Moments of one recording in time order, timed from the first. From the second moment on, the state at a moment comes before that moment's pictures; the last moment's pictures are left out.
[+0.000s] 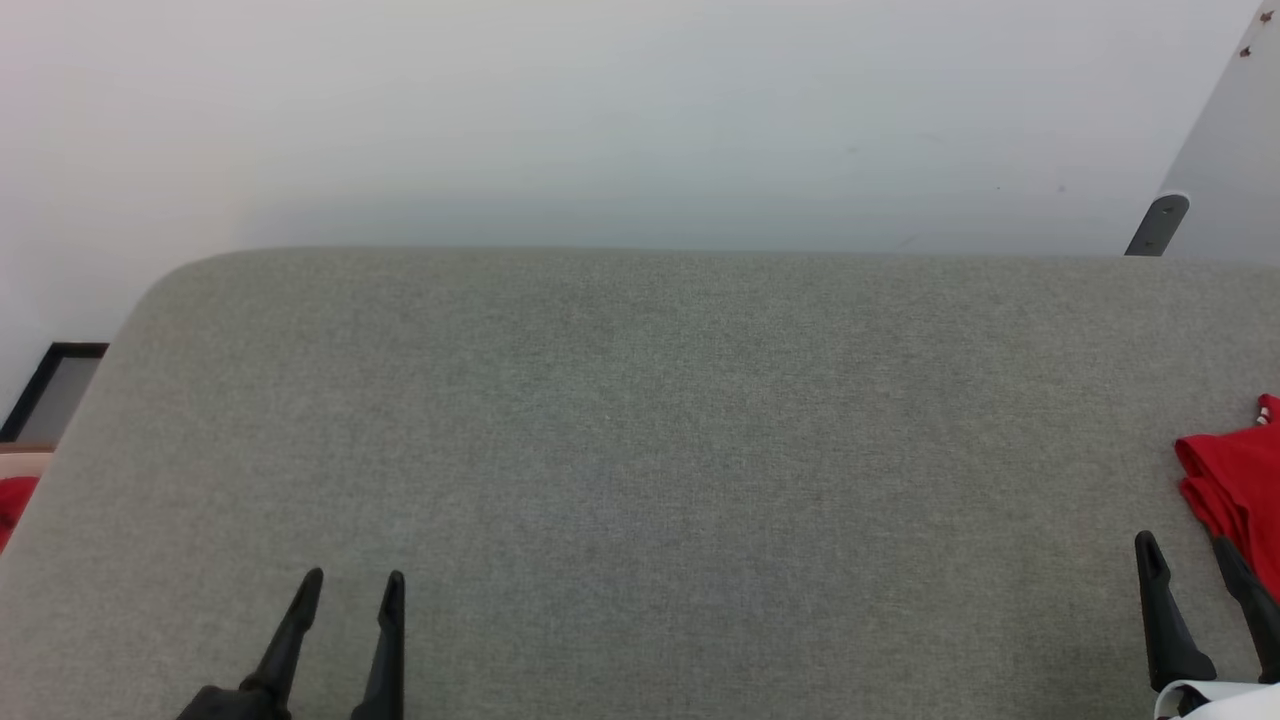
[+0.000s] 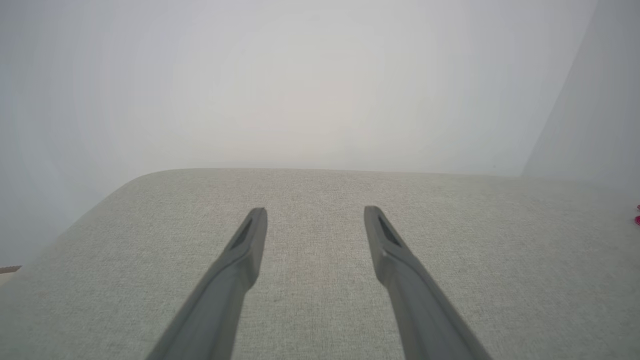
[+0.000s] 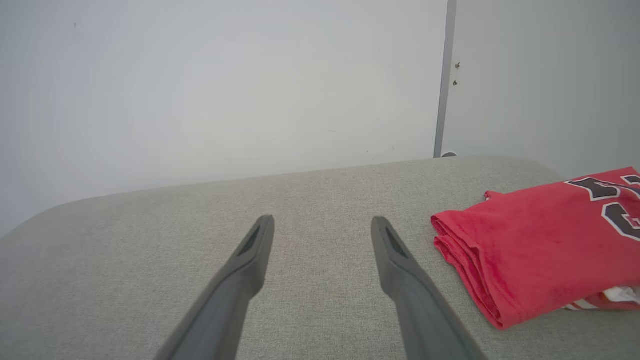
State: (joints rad) left arm 0.14 0.14 0.02 0.02 -0.20 -0.13 -0.26; right arm 0.11 -0.20 -0.11 -0.01 0.39 0.13 -0.08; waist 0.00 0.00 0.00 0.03
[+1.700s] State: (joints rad) left arm 0.10 0.11 0.03 0.13 -0.64 -0.13 -0.17; right arm 0.07 -0.14 -0.09 0.10 0.74 0.13 -0.02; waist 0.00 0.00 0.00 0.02
